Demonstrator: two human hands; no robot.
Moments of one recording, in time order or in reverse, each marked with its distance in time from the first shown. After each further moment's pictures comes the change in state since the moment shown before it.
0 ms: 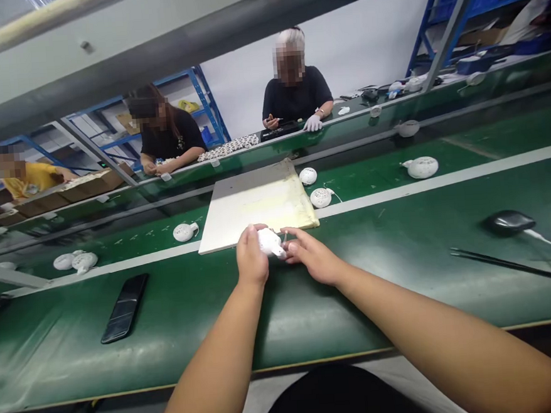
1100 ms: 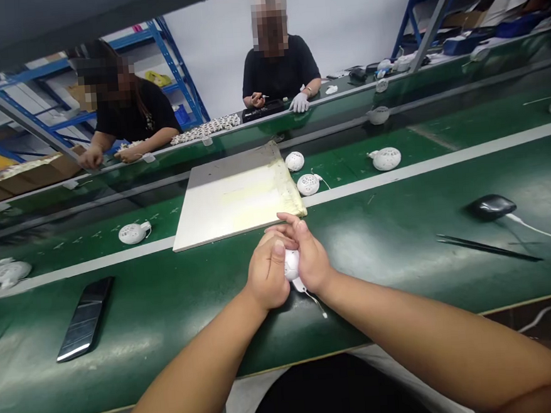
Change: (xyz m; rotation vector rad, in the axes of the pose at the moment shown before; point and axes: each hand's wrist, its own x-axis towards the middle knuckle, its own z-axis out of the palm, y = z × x) left_hand -0.041 0.013 0.024 0.239 -0.505 0.331; right_hand -0.009 0.006 0.022 0.006 0.369 -0.086
